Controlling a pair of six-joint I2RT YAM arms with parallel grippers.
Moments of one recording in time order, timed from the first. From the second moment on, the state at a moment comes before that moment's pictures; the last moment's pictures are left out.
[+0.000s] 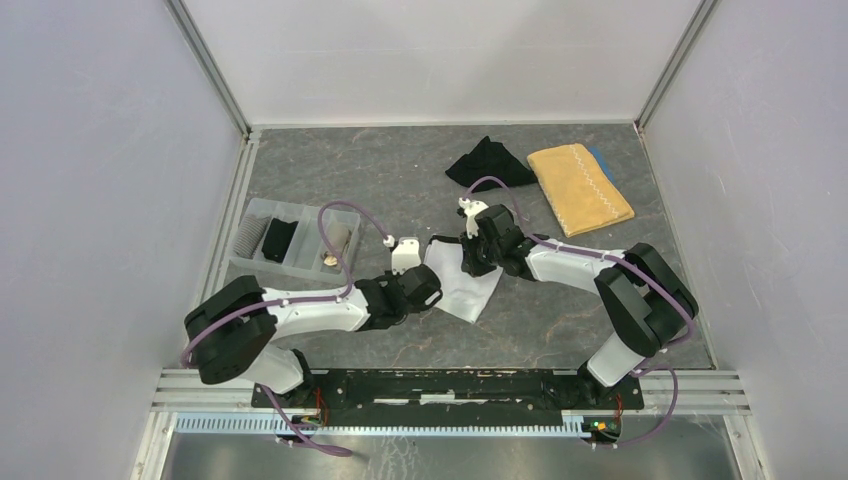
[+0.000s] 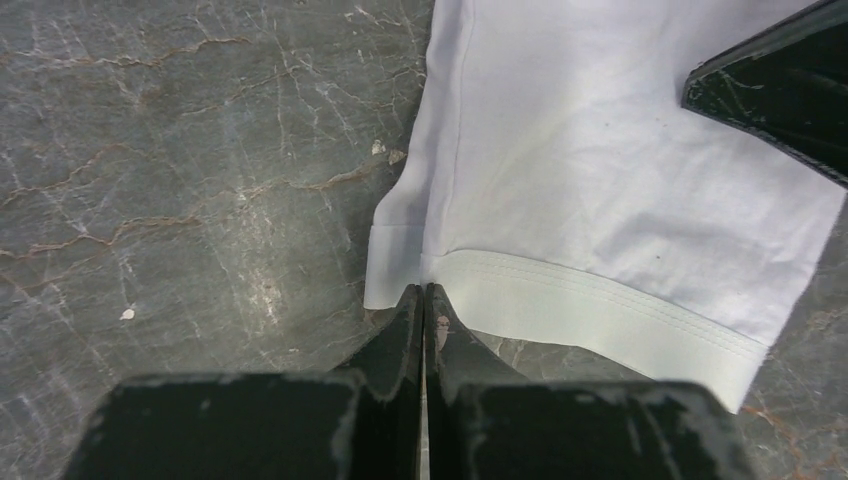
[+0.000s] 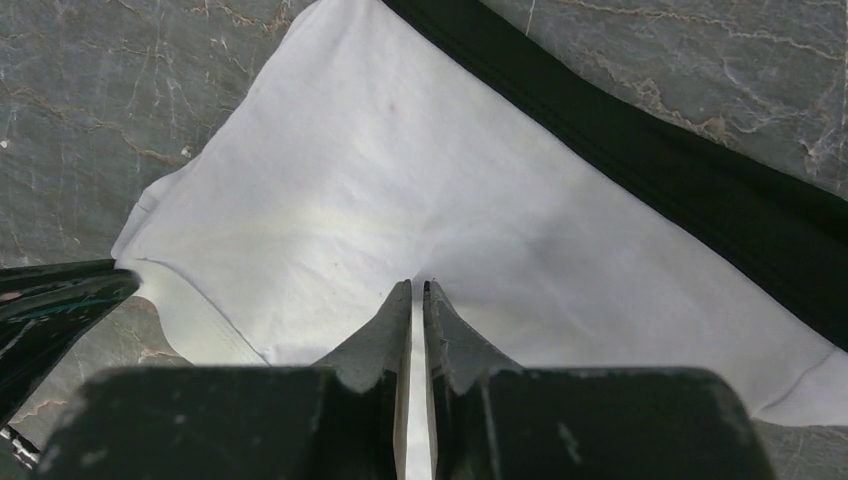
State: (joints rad) left arm -1.05 1.46 0.67 -0.16 -0.54 -0.87; right arm 0.65 1.63 0.83 -0.04 -0.12 0.23
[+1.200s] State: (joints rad) left arm -1.03 1.47 0.70 -0.26 -0.60 -0.87; right arm 0.65 1.63 0.81 -0.04 -0.14 0.21
